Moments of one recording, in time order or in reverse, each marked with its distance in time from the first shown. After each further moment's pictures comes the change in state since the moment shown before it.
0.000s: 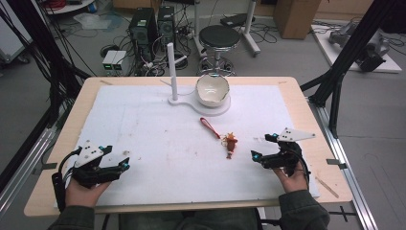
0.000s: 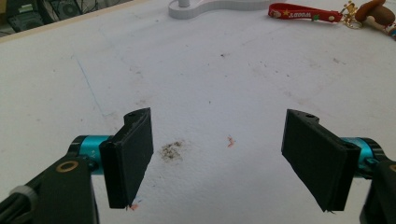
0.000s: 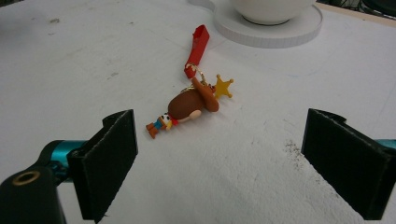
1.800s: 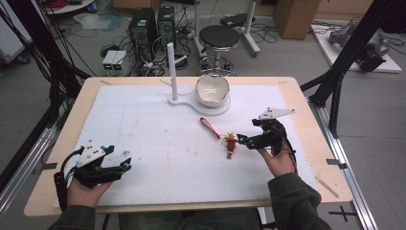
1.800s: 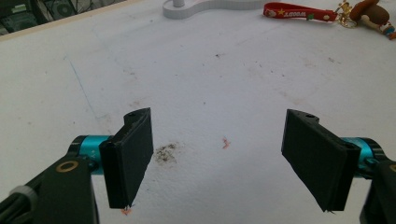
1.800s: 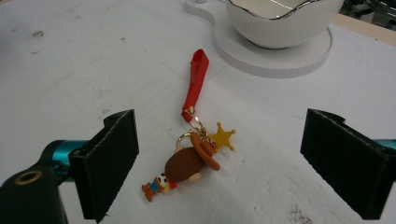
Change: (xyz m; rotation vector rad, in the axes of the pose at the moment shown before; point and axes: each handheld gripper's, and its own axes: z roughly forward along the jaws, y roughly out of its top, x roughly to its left) left arm -0.001 0.000 0.002 0.002 -0.014 0.003; right arm 0.004 0.063 0.037 0.087 -0.014 -0.007
